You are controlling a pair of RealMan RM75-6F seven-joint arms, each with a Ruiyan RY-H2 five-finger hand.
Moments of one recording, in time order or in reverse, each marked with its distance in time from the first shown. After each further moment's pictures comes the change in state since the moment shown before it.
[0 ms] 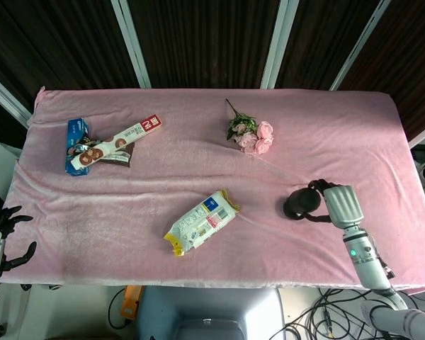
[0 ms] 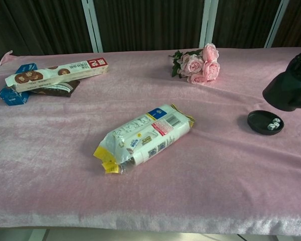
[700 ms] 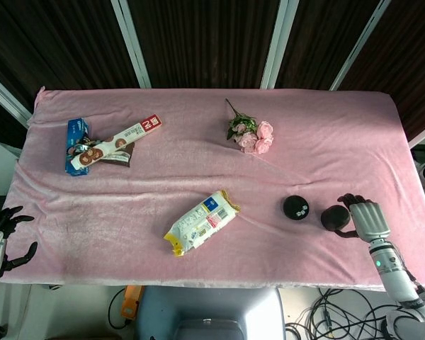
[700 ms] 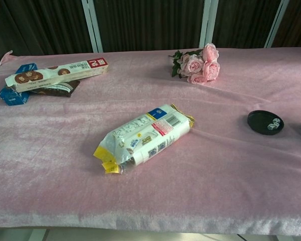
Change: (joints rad) left arm -0.004 -0.003 0.000 -0.001 -0.005 -0.008 0.017; right arm -0.052 0.005 -0.080 0.181 0.030 -0.164 0.046
